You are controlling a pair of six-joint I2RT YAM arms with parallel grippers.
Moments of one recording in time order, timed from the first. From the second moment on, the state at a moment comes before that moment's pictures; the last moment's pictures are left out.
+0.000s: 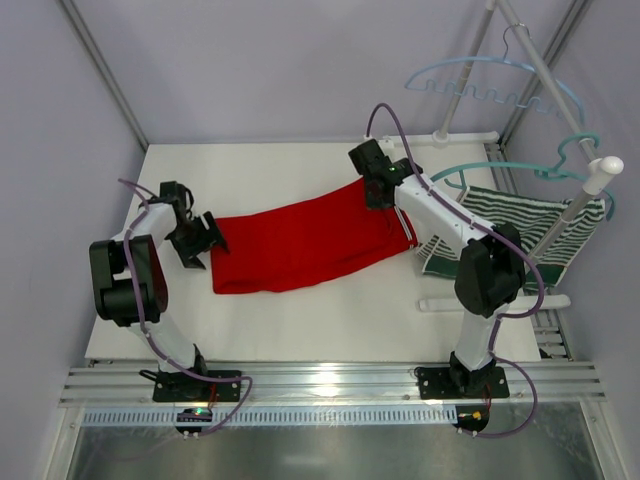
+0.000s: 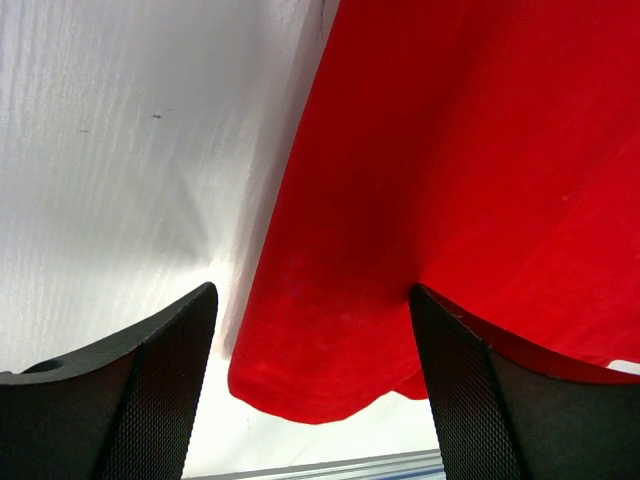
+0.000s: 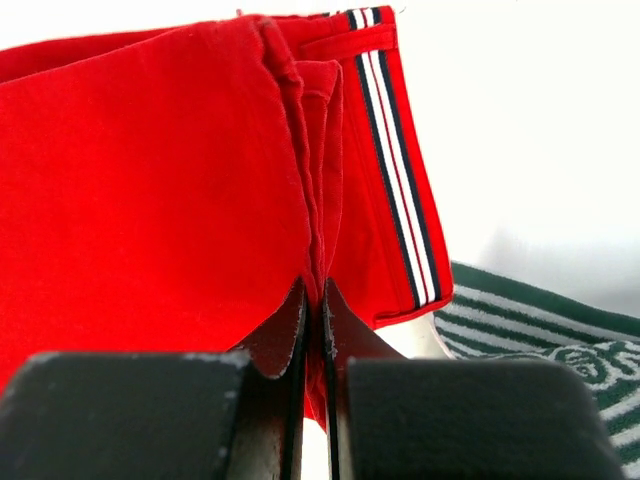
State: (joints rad) left arm 0.14 1.75 1.15 -0.75 0.21 -0.40; right arm 0.53 1.86 1.65 -0.82 0.46 0.39
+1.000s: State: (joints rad) left arm 0.14 1.76 1.13 -0.73 0.23 -0.41; right arm 0.48 1.89 1.63 -0.74 0.57 0.36
